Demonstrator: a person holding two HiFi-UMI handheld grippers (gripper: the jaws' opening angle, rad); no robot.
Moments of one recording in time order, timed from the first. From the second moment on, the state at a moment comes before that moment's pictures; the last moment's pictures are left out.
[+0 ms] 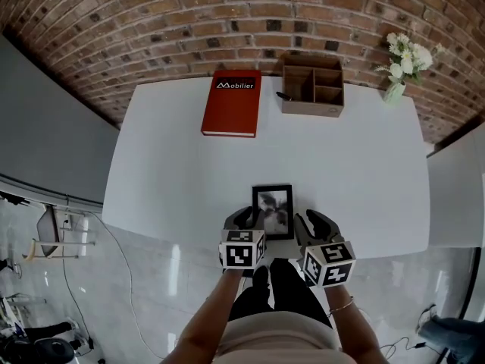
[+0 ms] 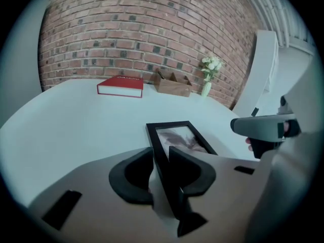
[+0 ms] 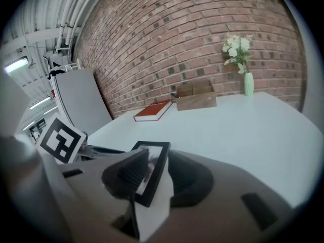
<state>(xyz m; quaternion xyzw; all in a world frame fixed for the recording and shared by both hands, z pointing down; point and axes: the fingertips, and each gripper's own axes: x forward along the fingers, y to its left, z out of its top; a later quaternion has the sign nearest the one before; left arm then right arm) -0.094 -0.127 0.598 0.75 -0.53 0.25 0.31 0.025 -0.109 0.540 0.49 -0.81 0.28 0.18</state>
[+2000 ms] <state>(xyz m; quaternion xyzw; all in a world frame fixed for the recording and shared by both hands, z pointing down) -0.093 -0.126 0.592 0.74 -0.54 0.23 0.32 0.003 -0.121 0.595 0.49 -0.77 0.31 0.27</state>
